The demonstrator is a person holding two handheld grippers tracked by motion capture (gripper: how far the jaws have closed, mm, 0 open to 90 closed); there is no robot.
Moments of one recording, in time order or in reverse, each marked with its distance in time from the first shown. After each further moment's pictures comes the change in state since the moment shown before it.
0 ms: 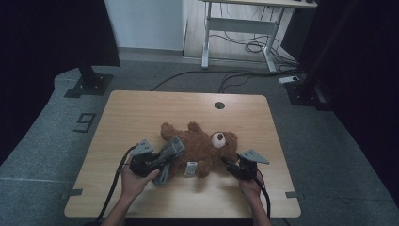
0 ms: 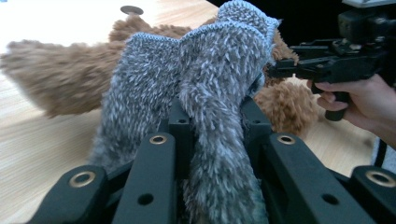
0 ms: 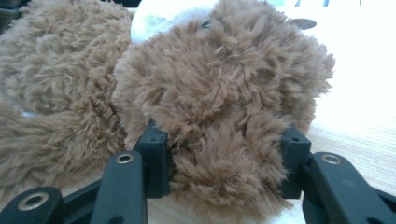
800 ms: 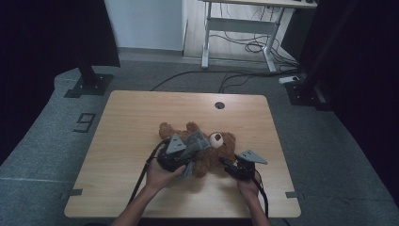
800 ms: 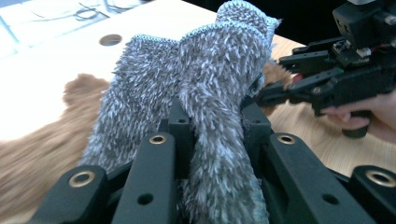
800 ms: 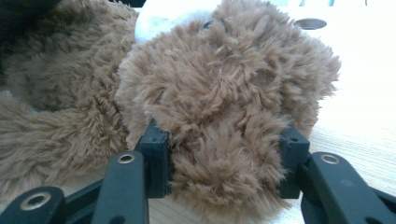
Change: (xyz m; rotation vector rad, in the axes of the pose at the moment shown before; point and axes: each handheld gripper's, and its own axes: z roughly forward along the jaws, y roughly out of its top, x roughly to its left) left arm -0.053 0.043 0.065 0.053 0.051 0.215; right arm 0.006 0.001 0.002 0.005 0.018 0.003
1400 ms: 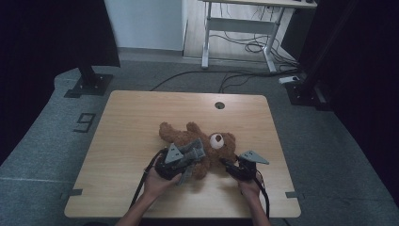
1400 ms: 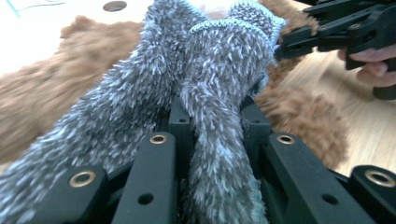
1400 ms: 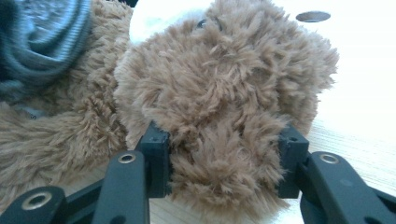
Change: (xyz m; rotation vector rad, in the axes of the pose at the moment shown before) left arm 0.008 -0.047 -0.005 0.031 0.053 -0.009; right arm -0.007 -0.005 0.000 0.003 0.026 0.028
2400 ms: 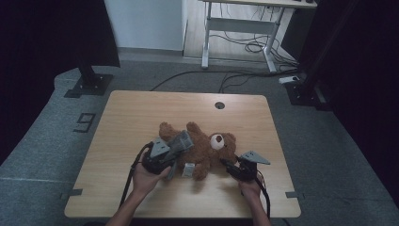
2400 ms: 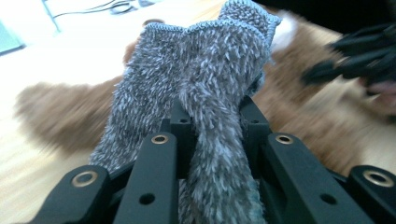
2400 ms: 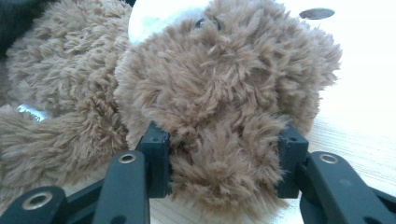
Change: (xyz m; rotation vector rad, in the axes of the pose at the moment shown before) left arm 0.013 0.021 -0.025 -0.047 0.048 -0.040; right arm -0.002 -0.002 -0.001 -0.001 0.018 0.014
